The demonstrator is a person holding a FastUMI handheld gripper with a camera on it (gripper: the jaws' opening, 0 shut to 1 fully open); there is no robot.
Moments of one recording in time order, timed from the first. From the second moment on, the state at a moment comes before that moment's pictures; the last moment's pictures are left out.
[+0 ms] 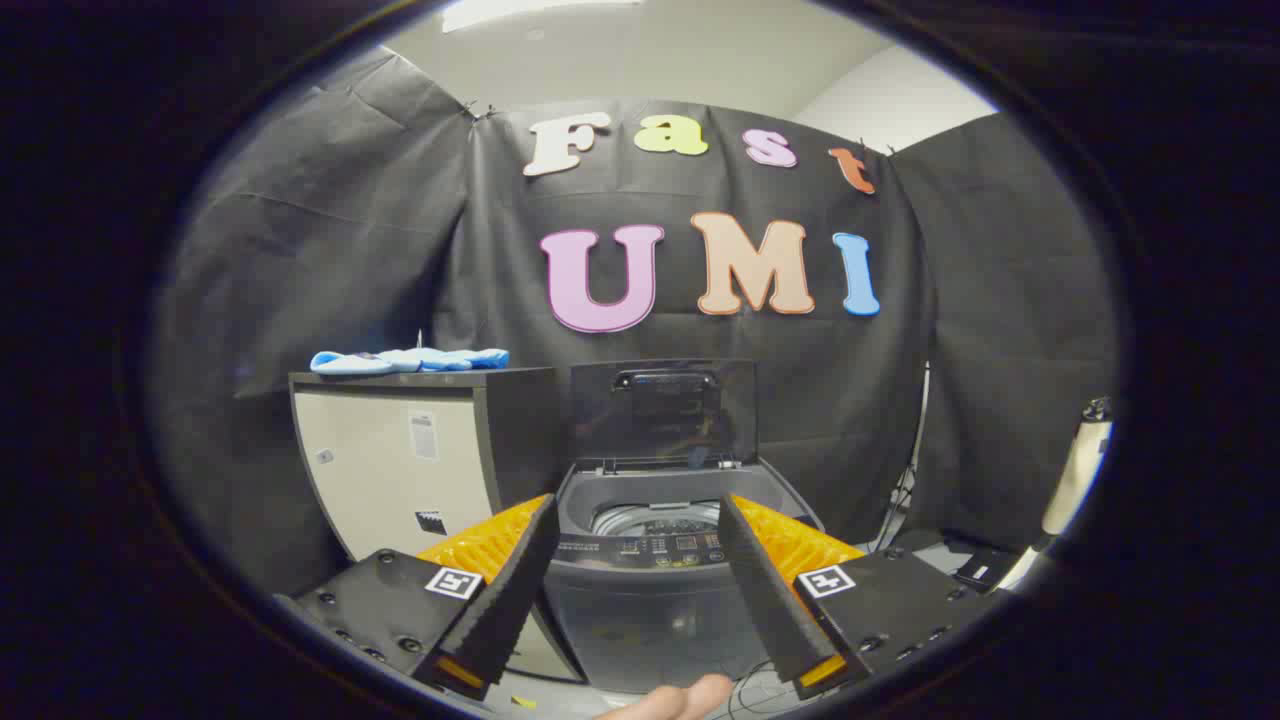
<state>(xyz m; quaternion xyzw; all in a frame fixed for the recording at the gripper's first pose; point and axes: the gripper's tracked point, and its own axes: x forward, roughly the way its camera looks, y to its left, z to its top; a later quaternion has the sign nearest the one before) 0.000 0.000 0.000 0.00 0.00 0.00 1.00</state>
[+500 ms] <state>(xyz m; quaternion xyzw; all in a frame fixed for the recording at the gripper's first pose) 0.011 0.023 0.012 0.01 0.00 0.00 1.00</state>
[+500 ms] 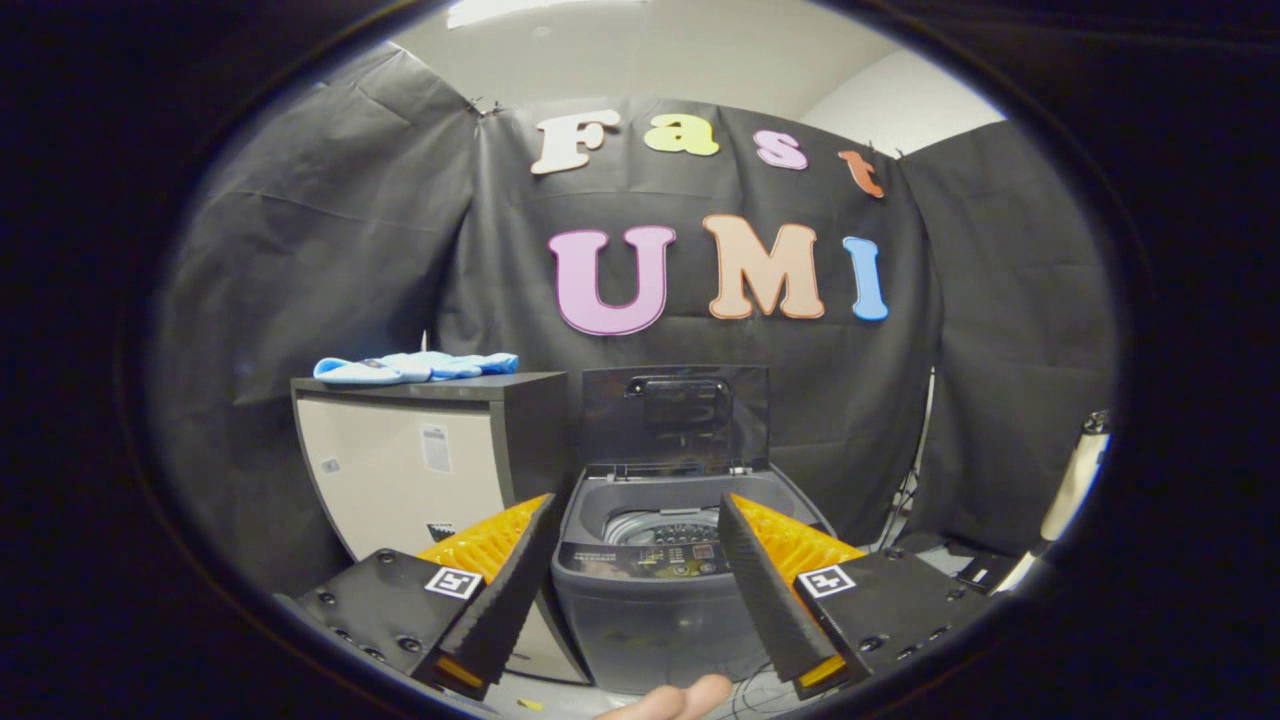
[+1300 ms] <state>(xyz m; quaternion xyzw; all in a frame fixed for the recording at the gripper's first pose) 0.096 0.150 0.136 -0.04 0.00 -0.03 1.00</state>
